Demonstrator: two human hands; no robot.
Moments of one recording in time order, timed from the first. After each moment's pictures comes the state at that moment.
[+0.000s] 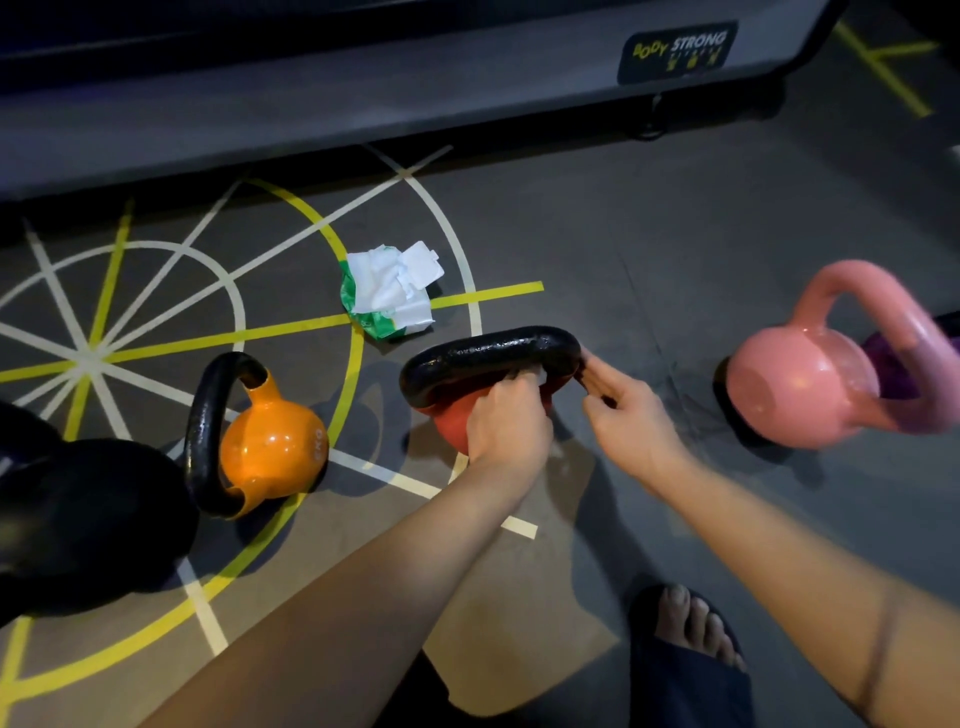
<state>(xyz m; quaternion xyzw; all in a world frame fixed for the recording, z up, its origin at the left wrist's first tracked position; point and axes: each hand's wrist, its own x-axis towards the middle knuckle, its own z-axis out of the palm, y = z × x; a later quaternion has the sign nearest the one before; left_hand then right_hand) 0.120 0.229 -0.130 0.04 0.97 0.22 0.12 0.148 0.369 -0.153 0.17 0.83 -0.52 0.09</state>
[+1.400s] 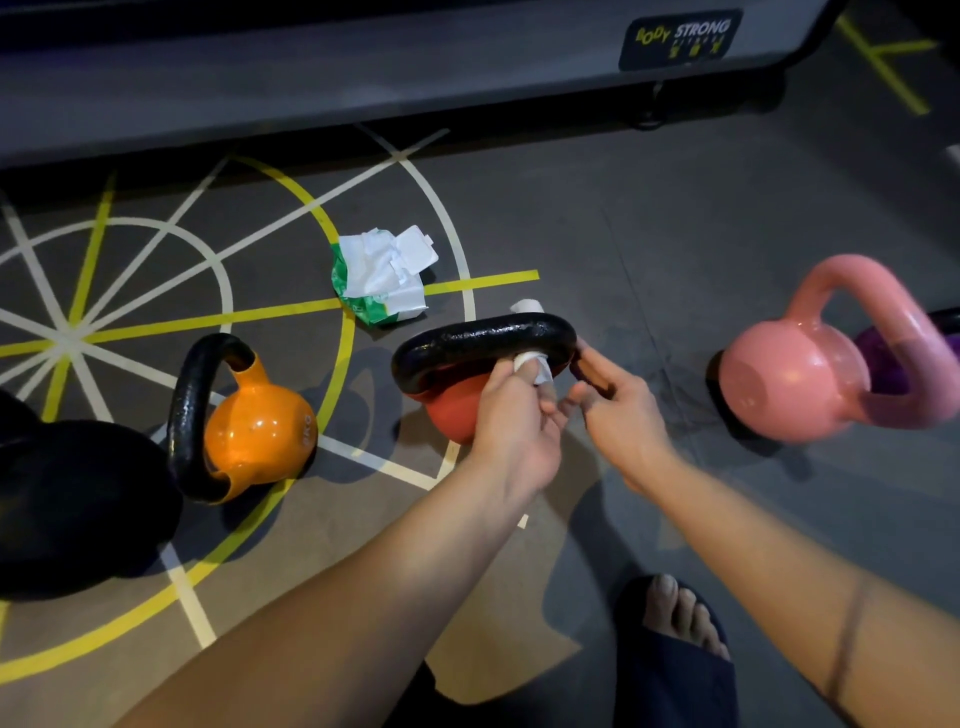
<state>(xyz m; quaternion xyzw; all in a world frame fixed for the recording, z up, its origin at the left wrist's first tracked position) 0.134 0.246 -0.099 -0.32 0.39 0.84 0.21 0.152 0.359 -0.155 0.22 0.79 -0.57 0.06</state>
